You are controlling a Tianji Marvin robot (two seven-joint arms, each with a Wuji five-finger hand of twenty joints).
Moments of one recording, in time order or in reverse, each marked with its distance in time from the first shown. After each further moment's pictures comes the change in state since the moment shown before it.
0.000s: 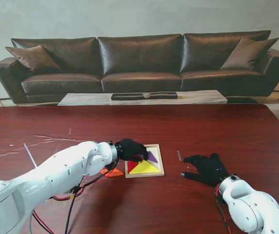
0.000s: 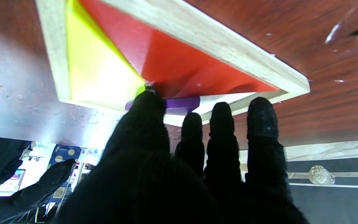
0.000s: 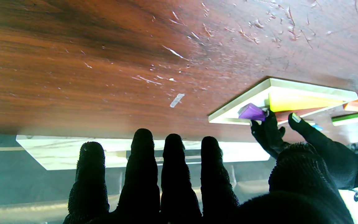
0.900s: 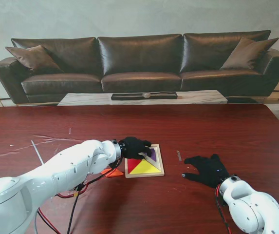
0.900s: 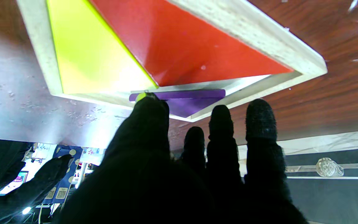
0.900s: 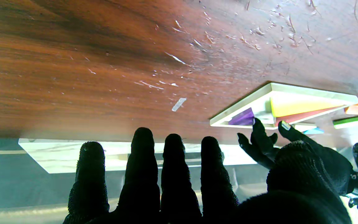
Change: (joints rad) left arm -0.025 -0.053 0.035 0.066 0.005 -0.002 0.040; right arm -0.005 0.000 0.005 0.001 0.000 0.001 0.010; left_hand -0.001 0.053 0.001 0.000 -0.020 0.043 -0.154 -0.026 -0.187 0.031 0.013 0.047 -0.048 -0.010 0.021 0.017 -0.024 -0.019 0.004 0.000; right_hand 0.018 0.000 0.000 0.000 0.000 0.000 0.000 0.000 0.000 0.000 0.000 0.000 0.019 0.000 0.002 0.000 0.000 0.001 0.000 0.000
